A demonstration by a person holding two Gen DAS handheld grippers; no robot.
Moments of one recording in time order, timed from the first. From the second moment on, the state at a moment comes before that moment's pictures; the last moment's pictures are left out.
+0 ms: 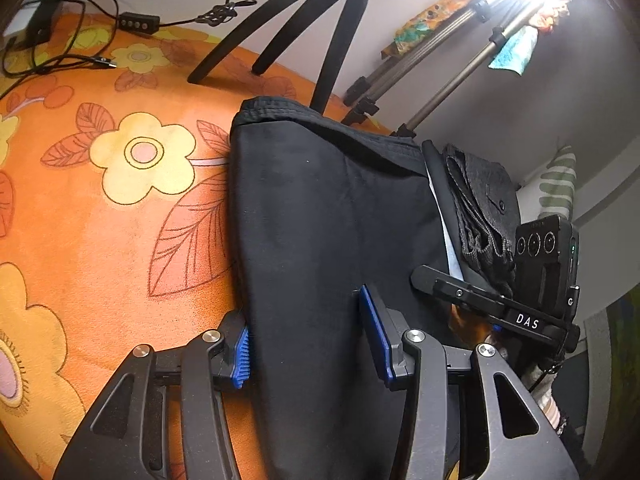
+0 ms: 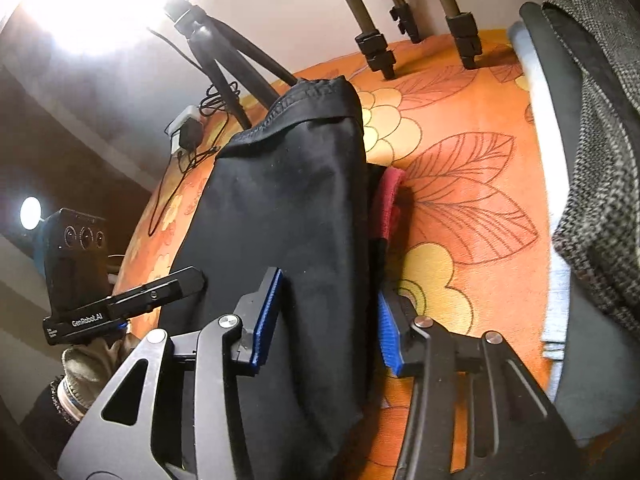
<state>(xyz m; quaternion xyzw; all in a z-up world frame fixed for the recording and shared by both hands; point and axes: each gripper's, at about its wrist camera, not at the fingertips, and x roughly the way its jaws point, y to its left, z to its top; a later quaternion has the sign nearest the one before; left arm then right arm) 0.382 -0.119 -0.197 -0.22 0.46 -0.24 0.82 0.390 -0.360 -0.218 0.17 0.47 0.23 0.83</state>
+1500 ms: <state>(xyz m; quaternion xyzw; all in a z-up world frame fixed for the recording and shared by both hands) 0.342 -0.137 -0.131 -0.11 0.37 -0.23 0.89 0.341 -0.321 -0.149 0.08 0.40 0.19 0.89</state>
